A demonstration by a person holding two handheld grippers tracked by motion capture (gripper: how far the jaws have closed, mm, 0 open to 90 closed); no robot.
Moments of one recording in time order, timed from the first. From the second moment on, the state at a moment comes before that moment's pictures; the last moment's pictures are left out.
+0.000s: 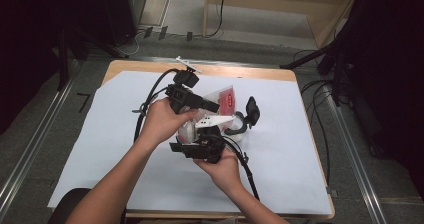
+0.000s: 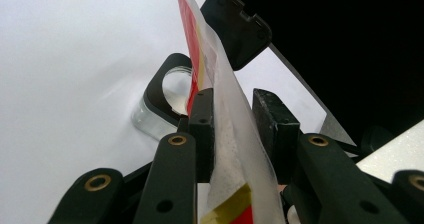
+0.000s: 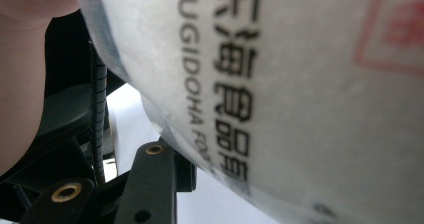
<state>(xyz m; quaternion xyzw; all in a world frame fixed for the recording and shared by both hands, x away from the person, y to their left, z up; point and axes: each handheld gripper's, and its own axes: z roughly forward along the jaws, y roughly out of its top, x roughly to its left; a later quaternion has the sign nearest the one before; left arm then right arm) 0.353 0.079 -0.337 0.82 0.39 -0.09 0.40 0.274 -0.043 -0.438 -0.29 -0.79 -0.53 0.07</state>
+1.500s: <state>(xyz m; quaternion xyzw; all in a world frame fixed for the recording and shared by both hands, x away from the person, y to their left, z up) 0.351 0.078 -0.337 0.82 0.40 -0.09 0.40 0.274 -0.043 -0.439 -0.30 -0.79 -0.53 0.07</state>
